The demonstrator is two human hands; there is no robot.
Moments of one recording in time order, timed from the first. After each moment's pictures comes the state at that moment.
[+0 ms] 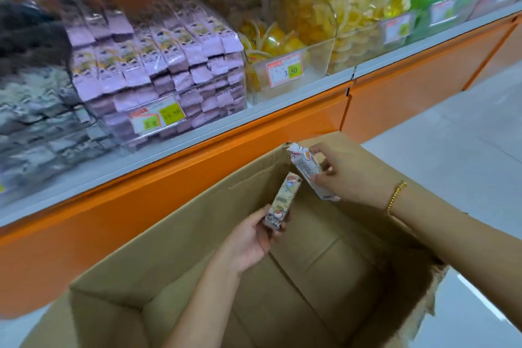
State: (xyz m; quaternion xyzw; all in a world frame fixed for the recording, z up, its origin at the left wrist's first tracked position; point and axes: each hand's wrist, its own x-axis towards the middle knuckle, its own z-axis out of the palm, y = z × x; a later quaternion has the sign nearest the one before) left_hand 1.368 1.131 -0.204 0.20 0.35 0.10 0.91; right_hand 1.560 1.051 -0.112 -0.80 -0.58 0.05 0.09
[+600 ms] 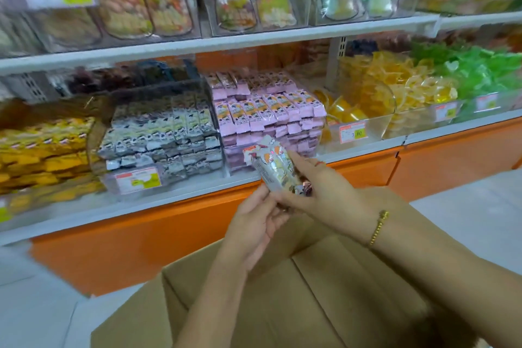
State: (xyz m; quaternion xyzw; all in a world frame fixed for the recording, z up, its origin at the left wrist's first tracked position) left_hand 1.263 1.142 -0.050 0.41 0.25 0.36 0.80; right_hand 1.400 1.101 -0.016 -0.70 -0.66 0.10 0.27
